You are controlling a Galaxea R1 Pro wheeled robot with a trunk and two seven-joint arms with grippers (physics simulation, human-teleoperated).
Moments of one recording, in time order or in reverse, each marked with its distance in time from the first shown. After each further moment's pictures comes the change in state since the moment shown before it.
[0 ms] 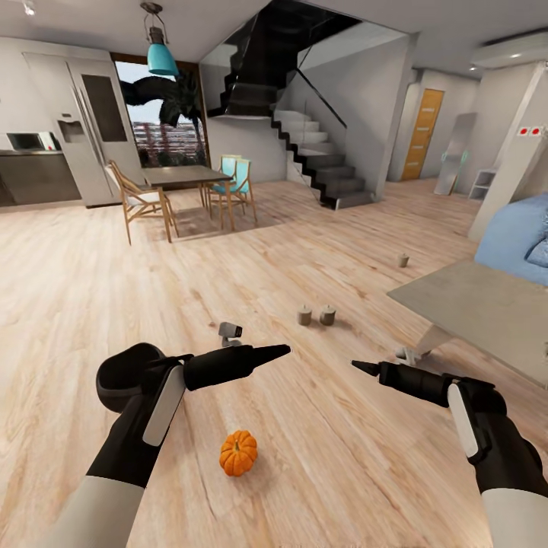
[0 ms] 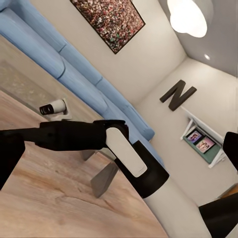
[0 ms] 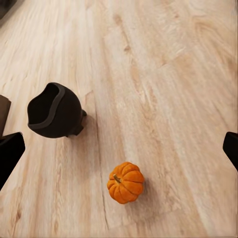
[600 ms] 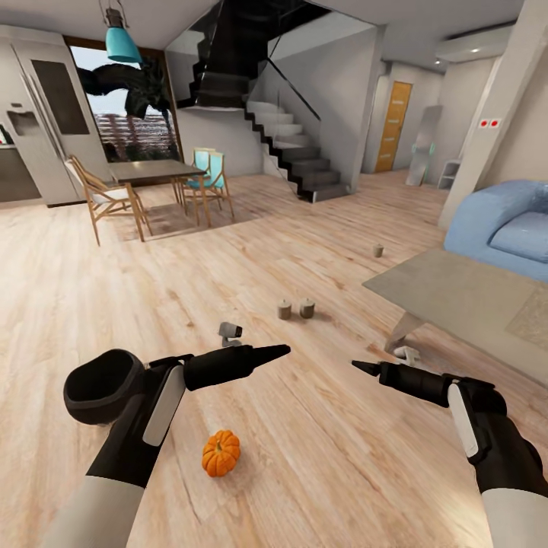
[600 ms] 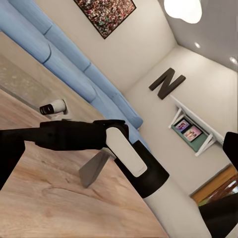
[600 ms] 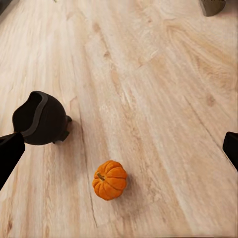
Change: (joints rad) left arm 0.000 0.000 0.000 0.000 0.000 0.000 0.000; right arm 0.000 0.000 -0.002 0.001 0.000 0.000 0.000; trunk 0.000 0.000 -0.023
